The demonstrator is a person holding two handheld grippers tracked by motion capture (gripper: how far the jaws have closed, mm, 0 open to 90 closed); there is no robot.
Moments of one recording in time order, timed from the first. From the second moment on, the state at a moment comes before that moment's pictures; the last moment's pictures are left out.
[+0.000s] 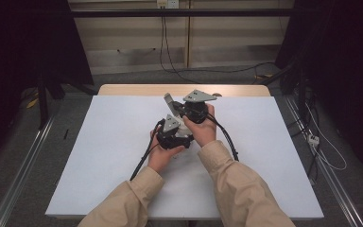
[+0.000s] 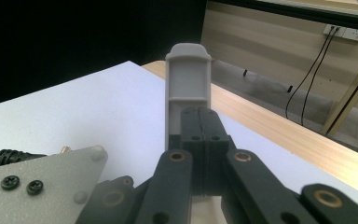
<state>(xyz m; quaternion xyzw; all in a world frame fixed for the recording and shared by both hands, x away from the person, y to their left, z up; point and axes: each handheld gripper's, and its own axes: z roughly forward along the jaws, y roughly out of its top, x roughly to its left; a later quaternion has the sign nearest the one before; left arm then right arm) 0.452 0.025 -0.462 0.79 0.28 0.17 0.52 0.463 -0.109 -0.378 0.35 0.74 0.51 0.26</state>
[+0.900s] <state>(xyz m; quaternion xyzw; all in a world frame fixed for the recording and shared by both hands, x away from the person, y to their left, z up) 0.452 0.025 -0.462 0.79 0.28 0.17 0.52 0.468 -0.106 -0.382 0.35 0.74 0.51 0.25</state>
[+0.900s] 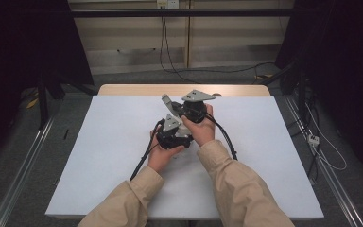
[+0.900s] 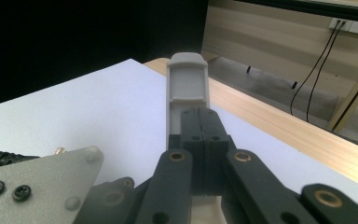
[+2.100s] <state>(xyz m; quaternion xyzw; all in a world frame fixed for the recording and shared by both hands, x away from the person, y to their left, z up) 0.453 0.025 -0.462 0.79 0.28 0.17 0.52 0.469 -0.104 -0.383 0.35 0.76 0.48 0.25</state>
